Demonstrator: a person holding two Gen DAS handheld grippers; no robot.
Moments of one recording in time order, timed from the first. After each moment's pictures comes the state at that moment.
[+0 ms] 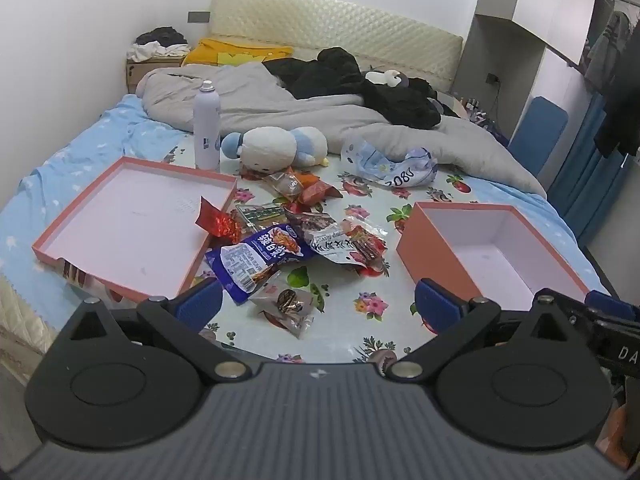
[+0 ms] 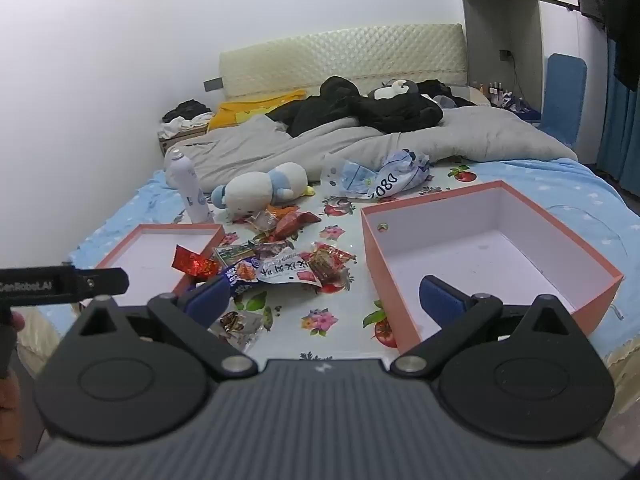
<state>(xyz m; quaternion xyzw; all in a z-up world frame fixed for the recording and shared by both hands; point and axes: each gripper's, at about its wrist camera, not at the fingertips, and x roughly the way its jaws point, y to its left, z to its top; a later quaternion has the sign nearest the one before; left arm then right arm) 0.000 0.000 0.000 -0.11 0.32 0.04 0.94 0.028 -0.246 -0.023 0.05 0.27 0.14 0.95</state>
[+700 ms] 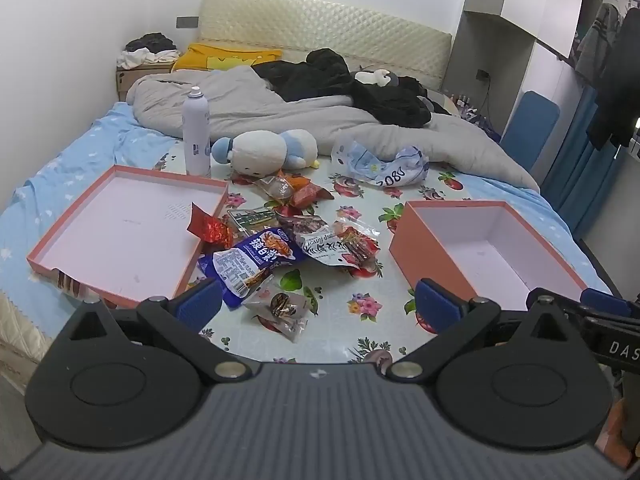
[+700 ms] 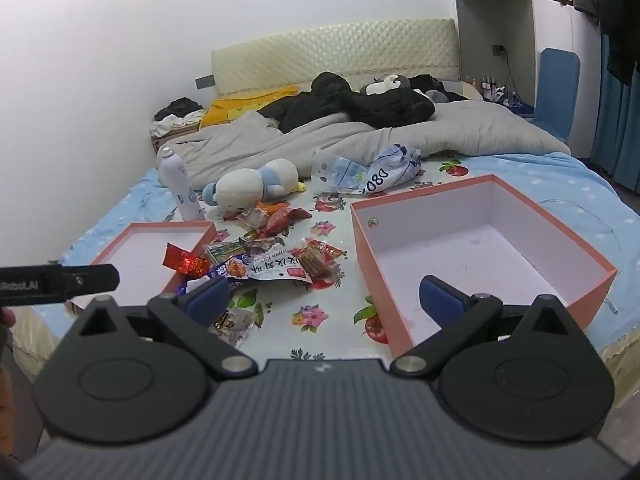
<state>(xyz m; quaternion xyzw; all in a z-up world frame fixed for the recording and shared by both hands) 0.003 -0.006 -0.001 -0.09 0.31 0.03 0.94 0.031 -0.253 -0.022 0.06 0.27 0.13 0.95</state>
